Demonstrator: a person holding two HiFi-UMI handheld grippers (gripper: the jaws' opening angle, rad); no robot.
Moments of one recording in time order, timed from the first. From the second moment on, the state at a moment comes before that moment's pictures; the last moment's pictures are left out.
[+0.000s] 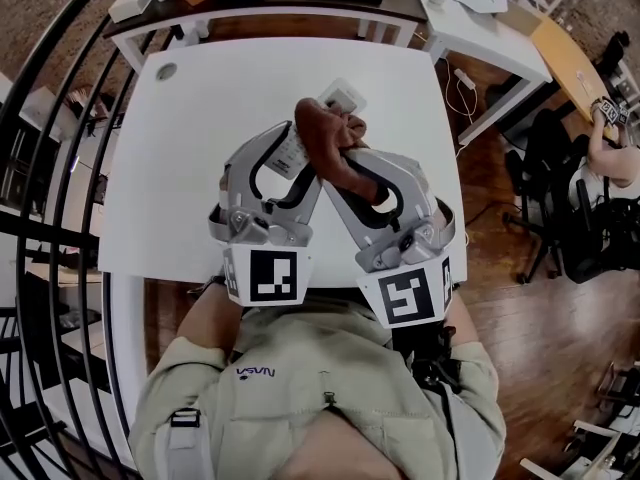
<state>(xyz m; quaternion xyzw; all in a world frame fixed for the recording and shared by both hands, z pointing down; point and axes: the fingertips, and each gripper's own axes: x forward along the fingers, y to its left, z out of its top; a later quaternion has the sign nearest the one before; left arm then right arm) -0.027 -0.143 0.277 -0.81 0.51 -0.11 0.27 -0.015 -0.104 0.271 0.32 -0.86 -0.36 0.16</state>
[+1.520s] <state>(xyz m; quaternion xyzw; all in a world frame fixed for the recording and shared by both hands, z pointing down) -0.028 -0.238 0.295 -0.81 0.52 -0.15 0.24 0.048 -0.242 0.268 0.43 -0.87 -0.22 0.10</state>
